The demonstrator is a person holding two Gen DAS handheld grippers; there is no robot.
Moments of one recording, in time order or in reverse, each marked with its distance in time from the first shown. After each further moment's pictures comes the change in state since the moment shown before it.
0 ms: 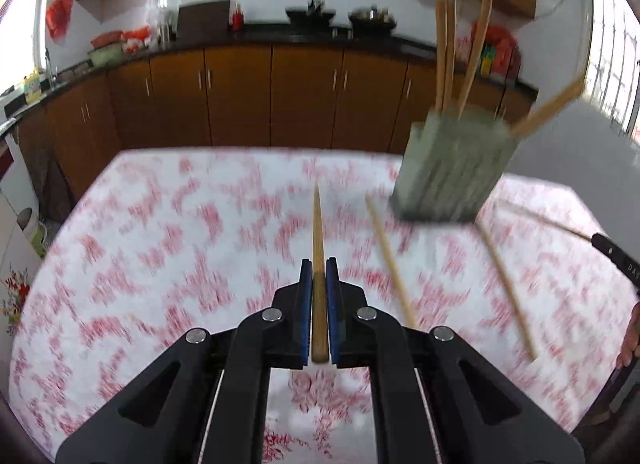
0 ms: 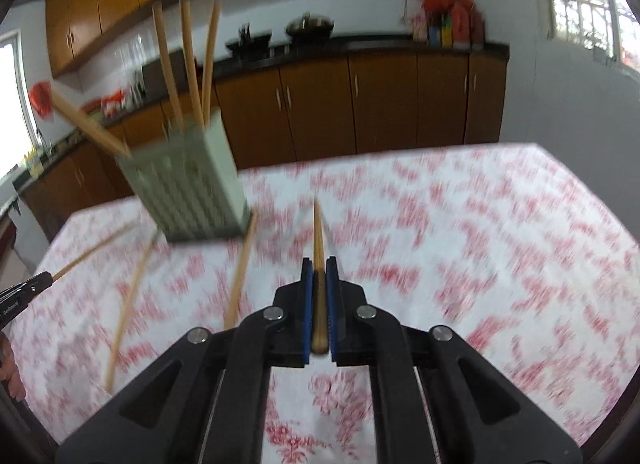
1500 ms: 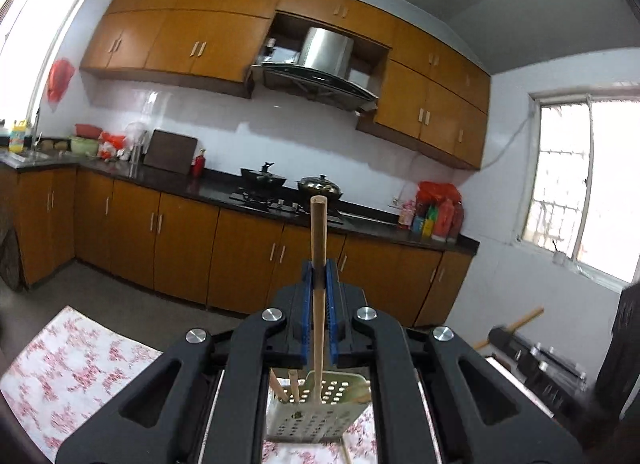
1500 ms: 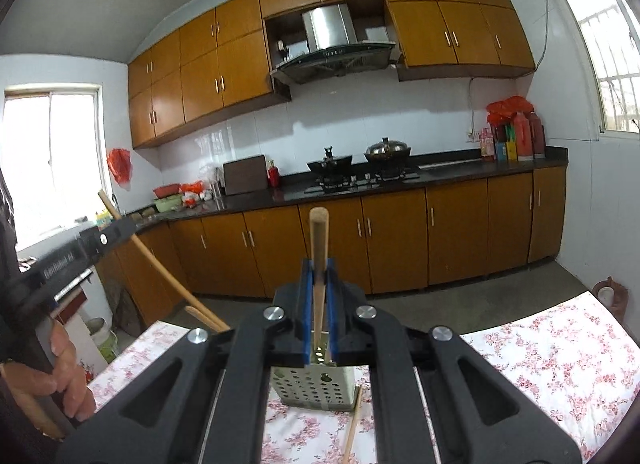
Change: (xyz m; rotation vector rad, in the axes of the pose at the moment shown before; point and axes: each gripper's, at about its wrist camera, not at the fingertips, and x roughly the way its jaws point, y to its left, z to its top) left arm -0.082 -0.079 0.149 -0.112 -0.541 -0.181; right arm -0.069 0.078 0.146 -0.097 -0.320 0.251
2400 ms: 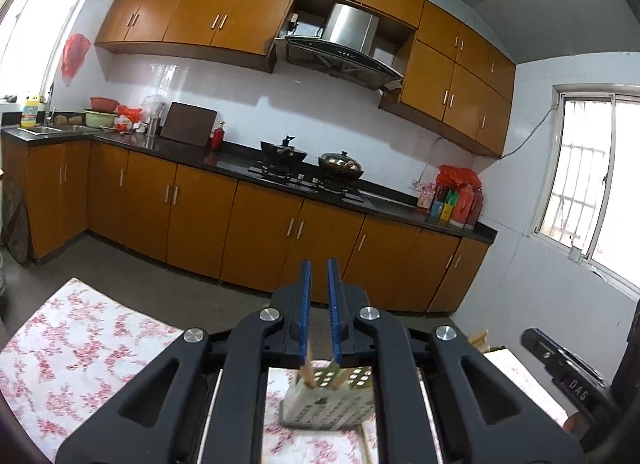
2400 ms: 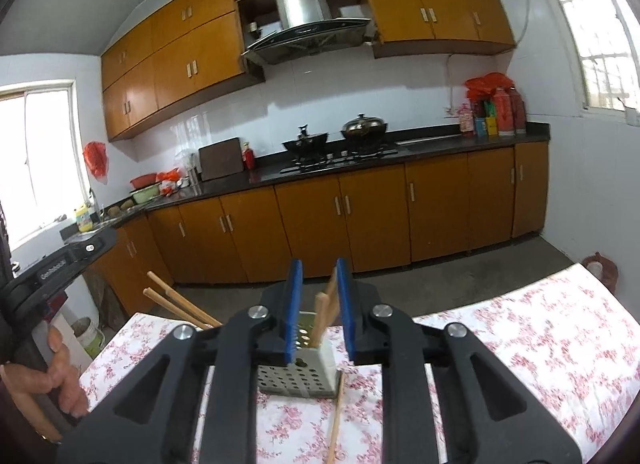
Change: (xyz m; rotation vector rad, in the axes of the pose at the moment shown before) left arm 0.006 0.026 -0.021 -0.034 0.092 0.051; right arm 0.004 -0.024 -0.031 0.077 0.050 -0.094
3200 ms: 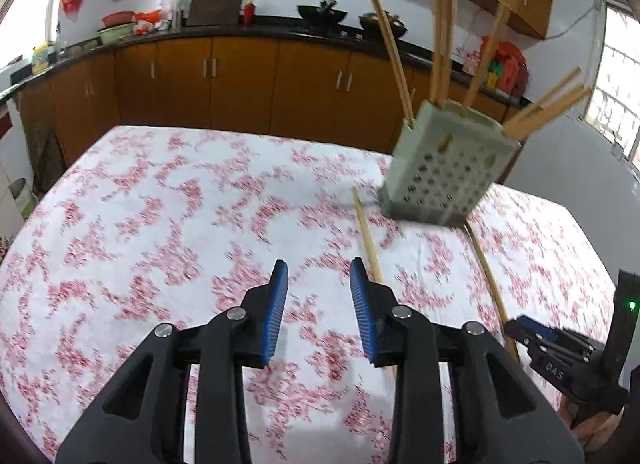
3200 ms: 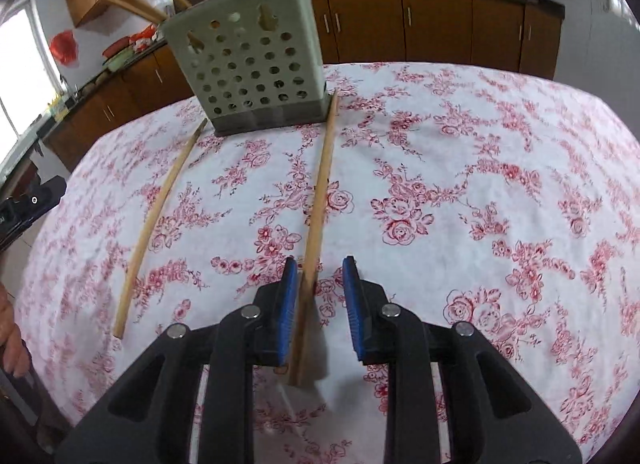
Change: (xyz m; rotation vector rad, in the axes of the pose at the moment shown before) left arm 0.005 0.076 -0.171 0.068 0.476 0.135; right arm 0.062 0.002 -0.221 -0.042 0.577 -0.034
